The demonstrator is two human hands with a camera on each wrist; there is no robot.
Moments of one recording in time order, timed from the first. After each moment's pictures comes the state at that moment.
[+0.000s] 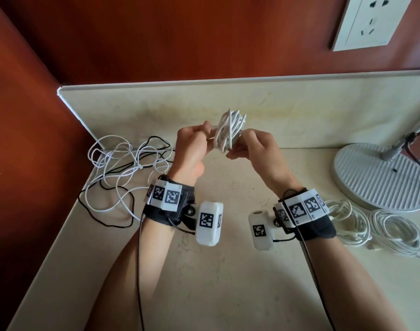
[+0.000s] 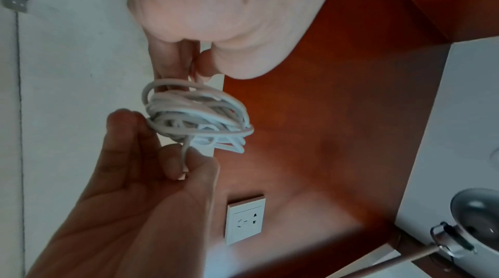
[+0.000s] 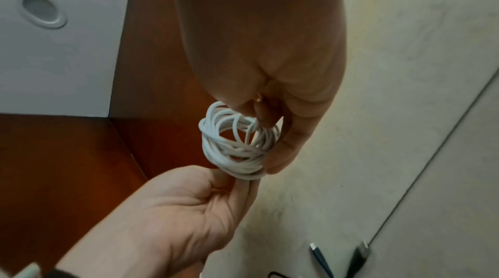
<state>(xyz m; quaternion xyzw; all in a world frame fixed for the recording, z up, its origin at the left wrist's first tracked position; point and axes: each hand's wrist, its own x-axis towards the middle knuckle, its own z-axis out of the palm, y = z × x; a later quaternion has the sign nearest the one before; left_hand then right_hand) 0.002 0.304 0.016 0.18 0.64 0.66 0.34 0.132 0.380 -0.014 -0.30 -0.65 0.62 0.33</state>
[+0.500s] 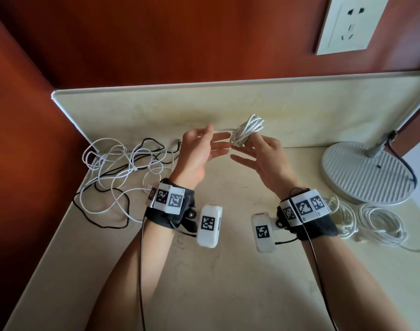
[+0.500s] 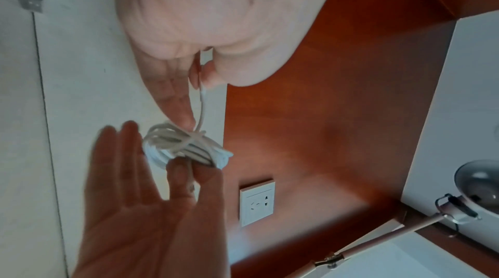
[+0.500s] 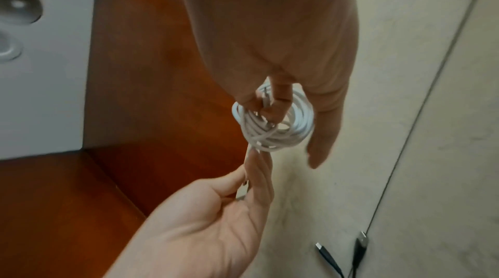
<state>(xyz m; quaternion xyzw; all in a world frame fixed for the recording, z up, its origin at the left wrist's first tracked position) 0.020 0.306 0.011 0.21 0.58 0.69 0.39 0.155 0.380 -0.015 -0.33 -0.52 0.71 0.34</state>
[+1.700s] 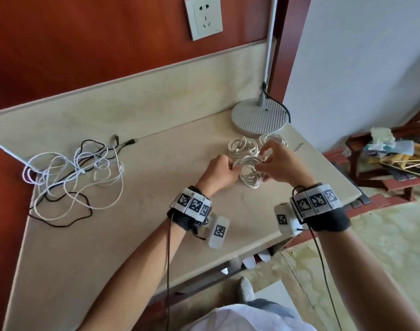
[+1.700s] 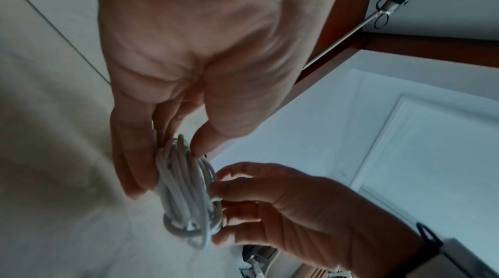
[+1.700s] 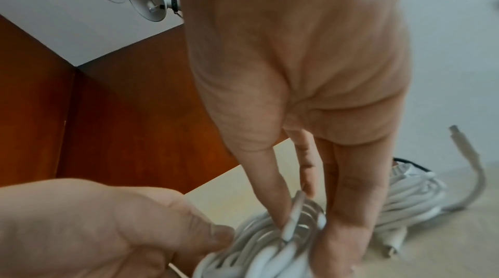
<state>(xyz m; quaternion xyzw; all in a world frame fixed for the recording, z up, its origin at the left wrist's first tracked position) 0.203 0.248 -0.046 0.61 0.66 0.23 0.37 0.392 0.282 -0.033 -0.60 -0.68 0.37 0.21</state>
